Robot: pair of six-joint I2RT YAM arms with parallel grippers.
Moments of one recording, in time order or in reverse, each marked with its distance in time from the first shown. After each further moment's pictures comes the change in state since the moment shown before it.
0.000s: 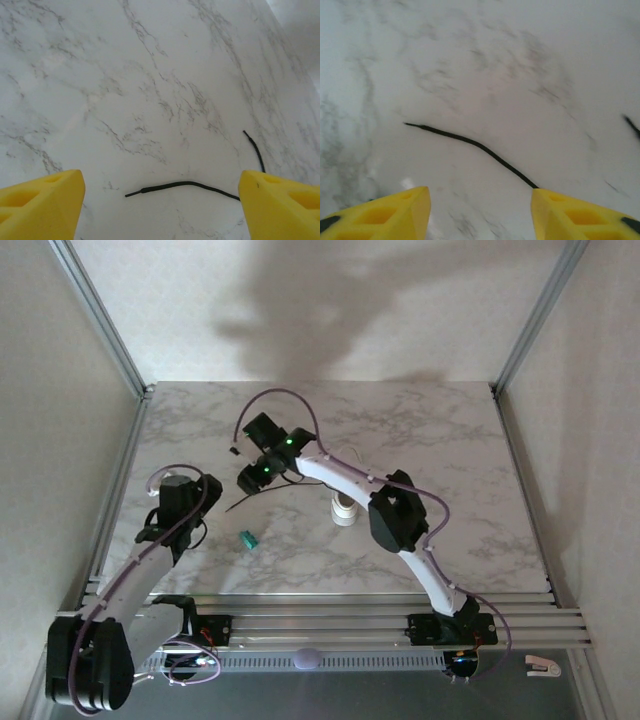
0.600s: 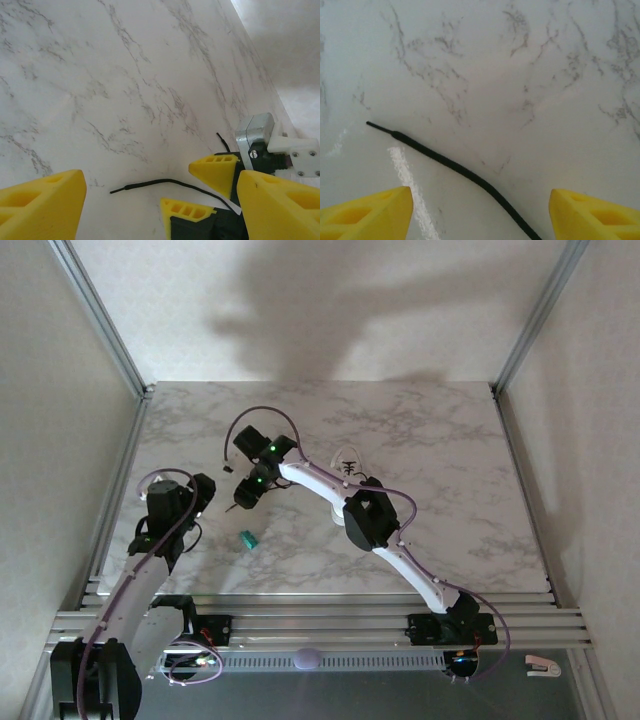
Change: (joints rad) left arm 0.068 -0.090 -0.028 0.010 0.102 -0.017; right arm 0.005 0.292 0.320 -0.190 -0.029 -0.143
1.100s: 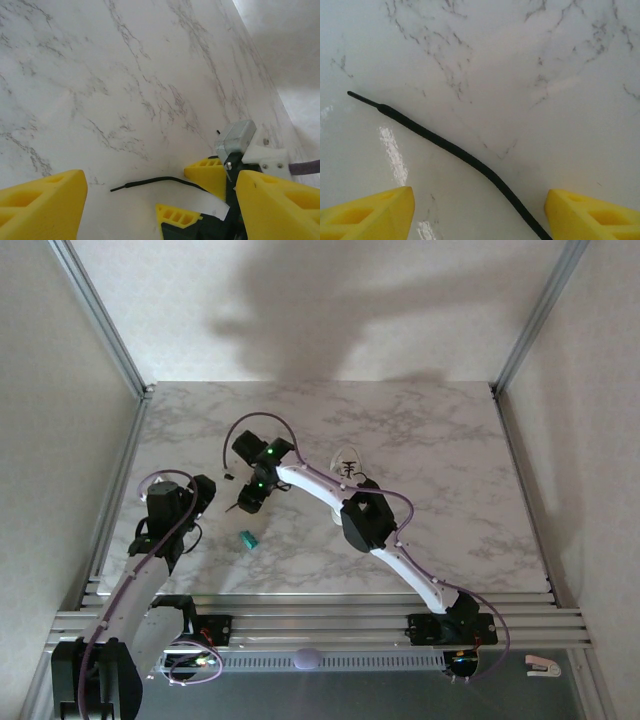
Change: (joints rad) left arm 0.006 0.000 -0.013 0.014 0.018 0.000; right arm 0.017 0.031 0.032 -0.061 0.077 -0.073
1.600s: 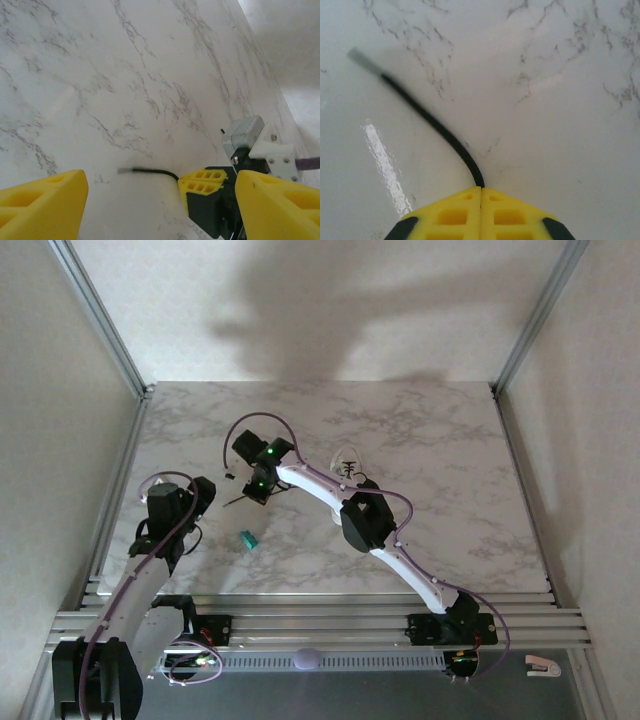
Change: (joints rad) left arm 0.003 -0.002 -0.011 0.000 0.000 0.002; right arm -0.005 0.009 0.013 -0.003 0.017 -0.005
